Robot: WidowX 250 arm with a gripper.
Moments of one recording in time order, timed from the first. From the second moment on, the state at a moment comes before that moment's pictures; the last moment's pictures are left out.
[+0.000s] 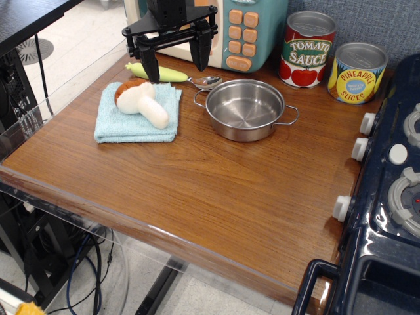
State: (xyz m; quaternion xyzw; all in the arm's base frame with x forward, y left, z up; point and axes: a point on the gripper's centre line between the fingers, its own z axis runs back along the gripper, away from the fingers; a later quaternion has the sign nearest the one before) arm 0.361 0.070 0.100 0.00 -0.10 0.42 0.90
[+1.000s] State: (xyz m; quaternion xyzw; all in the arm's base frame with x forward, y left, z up) arm 0.359 0.090 0.094 -0.04 -0.09 0.57 0.81
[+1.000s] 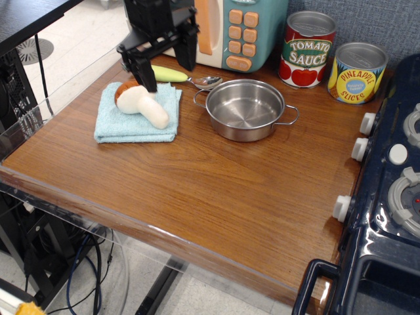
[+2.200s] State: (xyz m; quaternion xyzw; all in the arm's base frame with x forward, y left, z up) arm 0.419 0.181 0.052 -0.02 -0.12 0.68 0.73
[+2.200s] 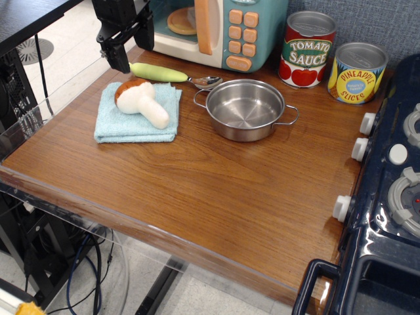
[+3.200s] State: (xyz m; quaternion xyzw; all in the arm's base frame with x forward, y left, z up) arm 0.430 0.186 0.022 0.01 -0.12 0.66 0.74
